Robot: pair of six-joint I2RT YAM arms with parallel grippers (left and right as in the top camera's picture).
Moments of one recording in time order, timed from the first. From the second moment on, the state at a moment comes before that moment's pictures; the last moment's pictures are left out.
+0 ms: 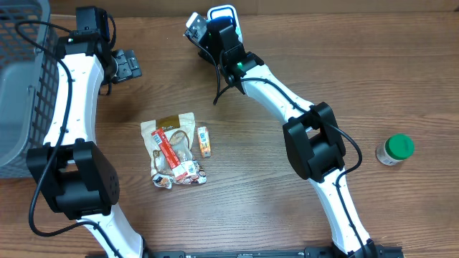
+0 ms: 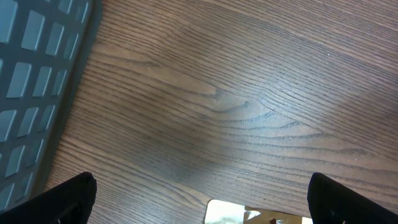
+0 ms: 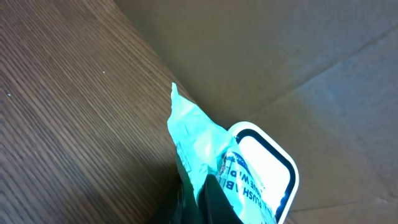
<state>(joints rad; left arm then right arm) 0.11 1.98 1.81 -1.02 -0.14 -0.28 0.54 2.49 2.09 -0.09 0.12 -0.55</state>
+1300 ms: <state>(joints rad) 0.11 1.98 1.81 -1.02 -0.14 -0.28 0.24 2.10 1.98 -1.47 -0.06 -0.01</state>
